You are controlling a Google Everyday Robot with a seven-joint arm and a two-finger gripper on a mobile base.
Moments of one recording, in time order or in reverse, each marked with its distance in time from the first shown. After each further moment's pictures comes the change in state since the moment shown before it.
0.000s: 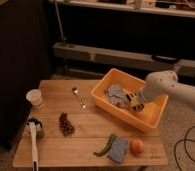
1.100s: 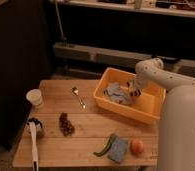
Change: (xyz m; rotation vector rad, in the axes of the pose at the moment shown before) arm -0.112 -0.008 0.045 0.106 -0.039 0.114
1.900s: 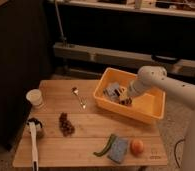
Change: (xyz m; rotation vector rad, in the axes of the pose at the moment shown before) arm 0.075 0.069 -0.031 -0.295 0.051 -0.166
